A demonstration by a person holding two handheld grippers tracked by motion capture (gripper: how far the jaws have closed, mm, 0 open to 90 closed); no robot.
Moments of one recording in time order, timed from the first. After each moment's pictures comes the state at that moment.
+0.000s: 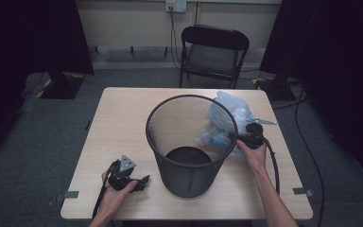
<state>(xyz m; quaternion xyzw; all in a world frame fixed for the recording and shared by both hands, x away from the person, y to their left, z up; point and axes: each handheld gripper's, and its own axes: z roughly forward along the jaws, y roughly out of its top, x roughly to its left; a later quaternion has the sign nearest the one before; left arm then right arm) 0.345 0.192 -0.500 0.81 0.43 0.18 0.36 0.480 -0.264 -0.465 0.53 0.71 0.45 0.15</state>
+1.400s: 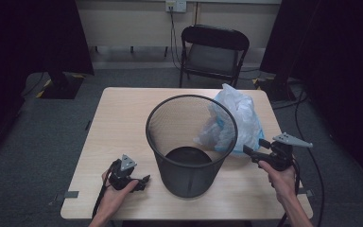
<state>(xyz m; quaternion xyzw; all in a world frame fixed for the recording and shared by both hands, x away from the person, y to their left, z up) 0.347 0.190 -0.500 0.81 0.43 0.18 0.35 0.369 -0.297 -0.406 0.48 0.70 0.48 0.20</state>
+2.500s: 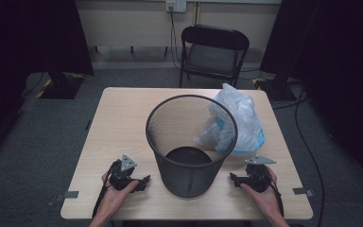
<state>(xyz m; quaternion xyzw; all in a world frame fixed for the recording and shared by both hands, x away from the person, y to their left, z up) 0.346 0.188 -0.501 0.81 0.43 0.18 0.35 0.354 -0.259 -0.494 0.50 0.78 0.31 0.20</state>
